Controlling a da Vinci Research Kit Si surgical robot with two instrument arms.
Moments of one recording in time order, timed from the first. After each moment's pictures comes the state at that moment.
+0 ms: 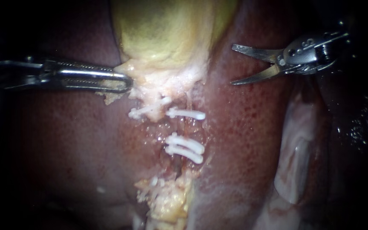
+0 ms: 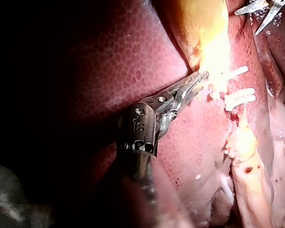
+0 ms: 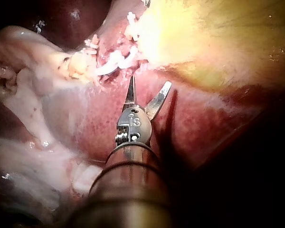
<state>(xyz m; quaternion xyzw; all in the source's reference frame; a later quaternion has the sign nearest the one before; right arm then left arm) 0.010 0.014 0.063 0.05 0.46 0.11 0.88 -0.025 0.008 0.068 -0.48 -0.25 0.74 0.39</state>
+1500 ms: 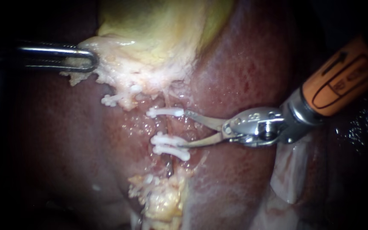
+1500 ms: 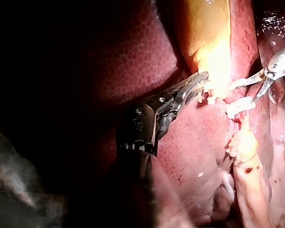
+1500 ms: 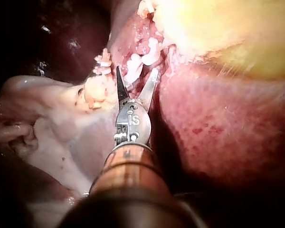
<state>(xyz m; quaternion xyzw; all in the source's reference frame) 0.019 0.000 0.070 0.27 0.43 0.15 0.85 -0.020 0.011 0.061 -0.49 -0.24 0.73 0.40</state>
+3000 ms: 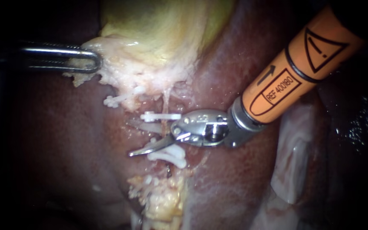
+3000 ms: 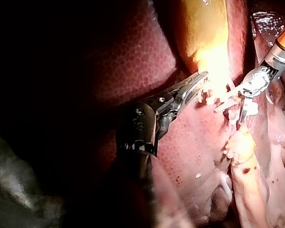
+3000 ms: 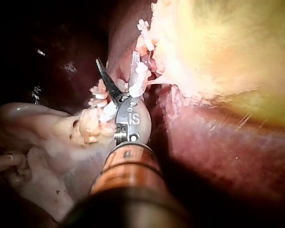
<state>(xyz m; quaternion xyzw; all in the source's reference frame) 0.028 0.000 0.071 0.34 0.57 0.10 0.74 -0.021 0.011 0.061 -0.49 -0.23 0.73 0.40</state>
